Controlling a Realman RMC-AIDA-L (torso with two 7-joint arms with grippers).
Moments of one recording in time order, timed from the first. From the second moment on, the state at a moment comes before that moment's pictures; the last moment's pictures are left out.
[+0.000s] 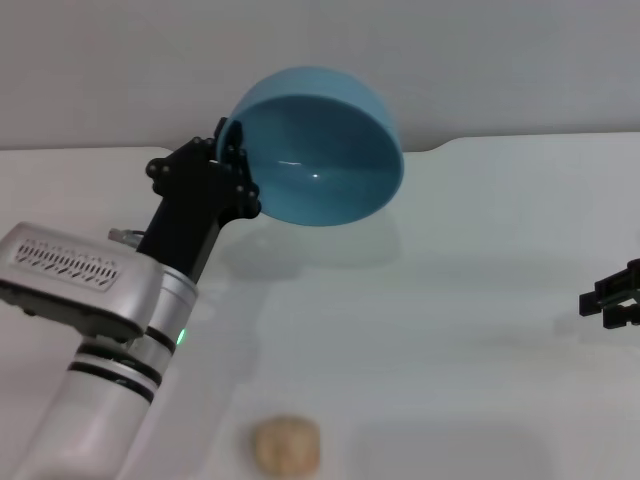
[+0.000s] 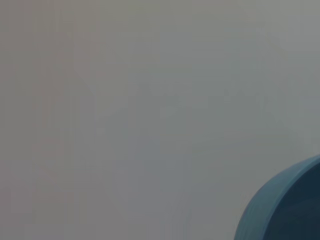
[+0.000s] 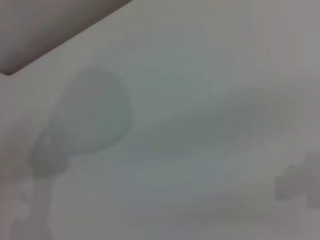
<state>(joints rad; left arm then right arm) -0.38 -2.08 2.65 0.71 1.97 -1.10 -2.75 0.50 2.01 -0.80 -1.10 -2.48 -1.62 2.88</state>
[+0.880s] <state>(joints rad) -0.61 -2.06 1.97 0.73 2.06 -0.02 -2.66 0.57 2.04 -0.95 -1.08 -2.35 -1.61 2.83</state>
